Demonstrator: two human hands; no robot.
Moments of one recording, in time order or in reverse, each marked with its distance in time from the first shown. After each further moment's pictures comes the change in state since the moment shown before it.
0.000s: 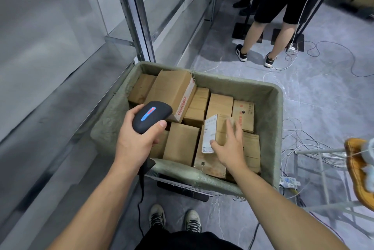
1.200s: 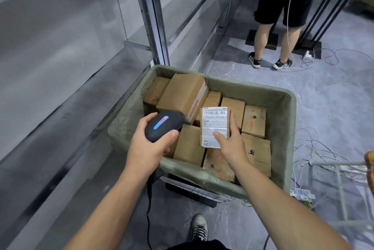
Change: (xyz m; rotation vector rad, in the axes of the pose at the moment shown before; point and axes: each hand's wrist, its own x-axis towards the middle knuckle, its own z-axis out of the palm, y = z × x) left_hand -0.029 -0.002 -0.011 0.021 -0.007 -0.034; right_hand -0.002 -0.029 0.010 0.488 -0.063 -0.041
